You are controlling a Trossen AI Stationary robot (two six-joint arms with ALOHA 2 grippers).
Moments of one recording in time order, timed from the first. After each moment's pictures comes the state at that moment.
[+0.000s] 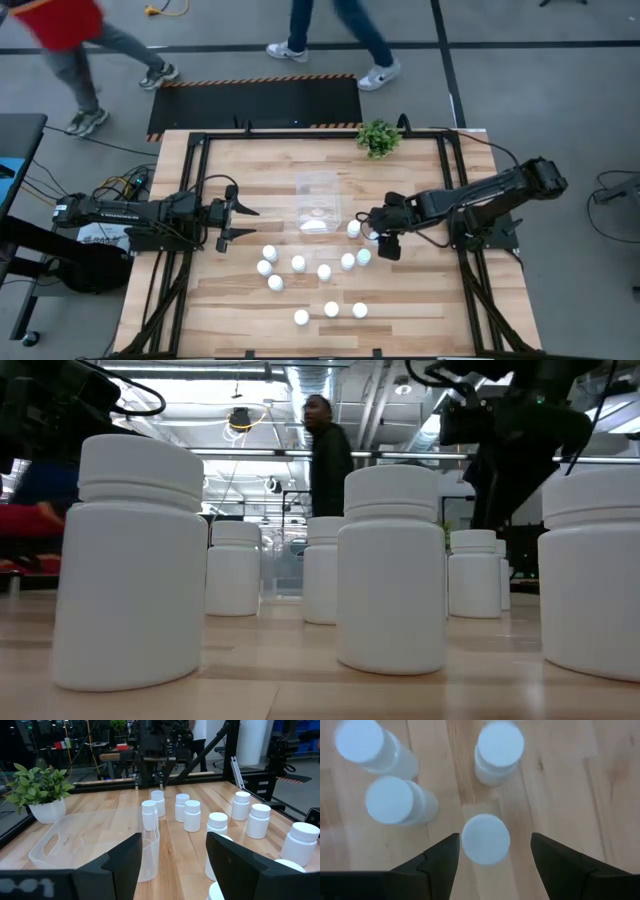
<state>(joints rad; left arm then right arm) 0.01 0.34 0.02 0.26 0.10 0.06 0.18 1.39 0.88 -0.71 0.13 0.29</state>
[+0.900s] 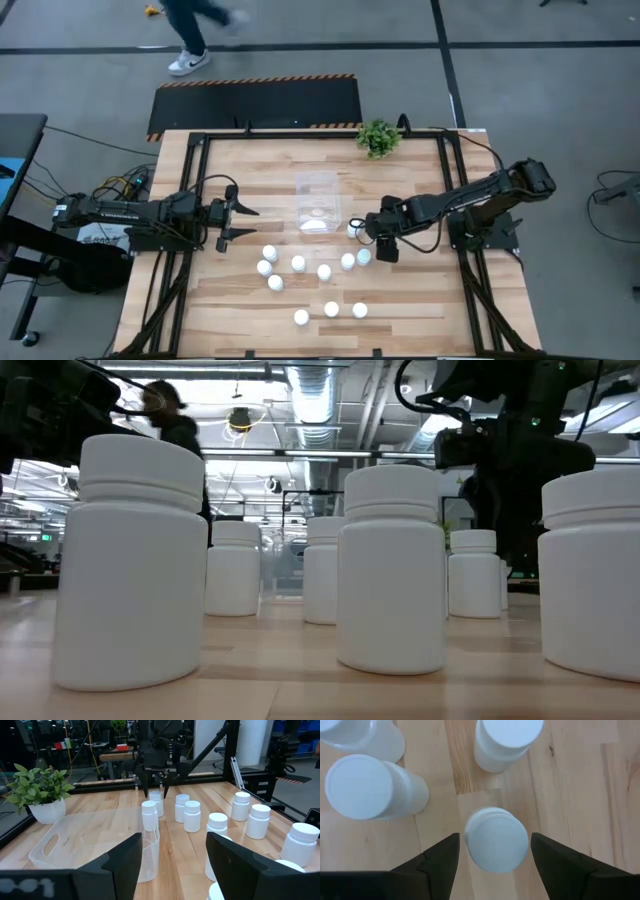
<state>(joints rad) 0.01 0.34 0.02 0.26 0.10 0.06 0.18 1.48 0.88 -0.70 0.14 0.26</state>
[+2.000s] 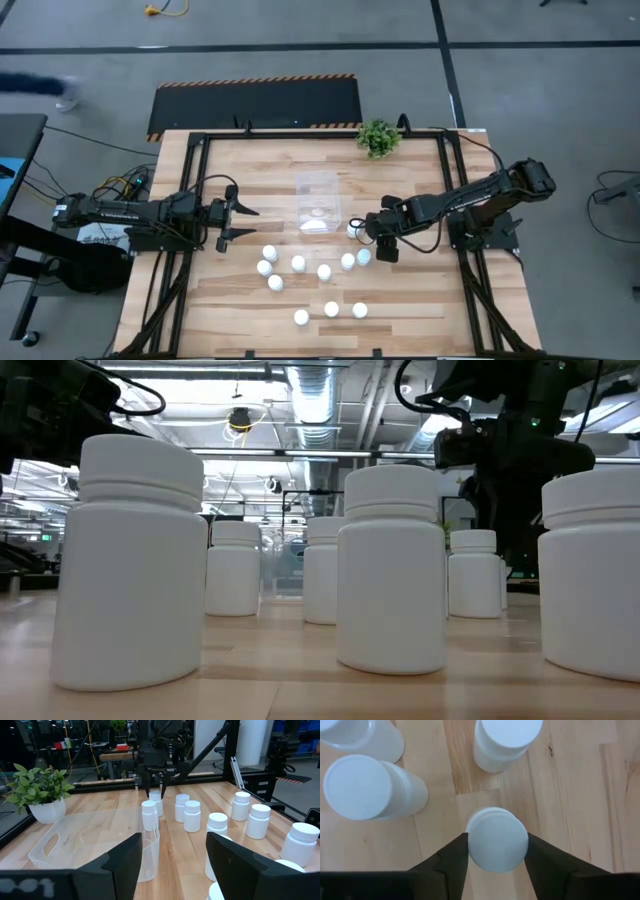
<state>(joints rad) 0.01 0.34 0.02 0.26 0.10 0.06 0.18 1.48 0.88 -0.70 0.14 0.26</state>
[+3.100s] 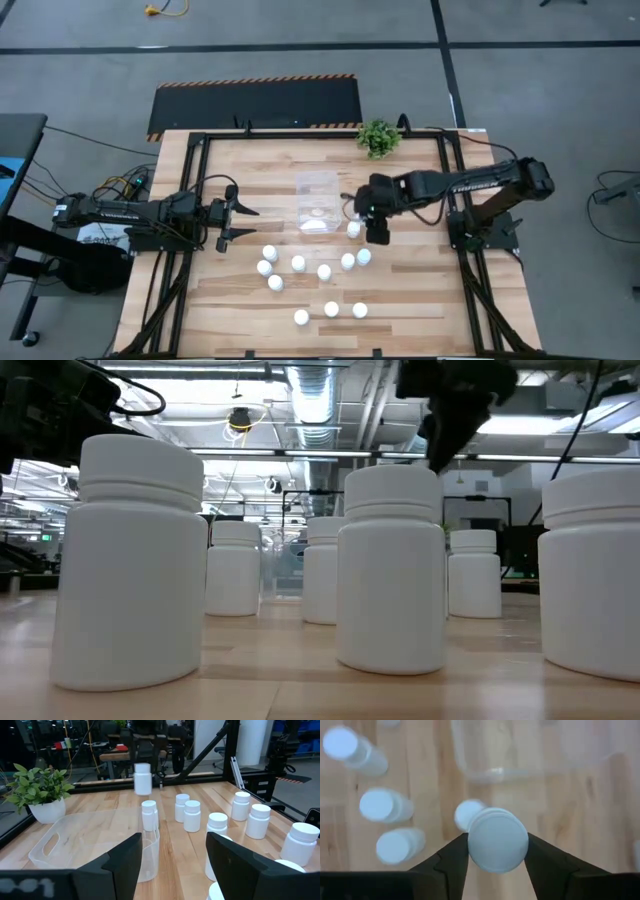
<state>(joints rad) 0.01 0.34 0.02 0.26 0.10 0.06 0.06 1.48 1.23 -0.90 0.13 0.06</state>
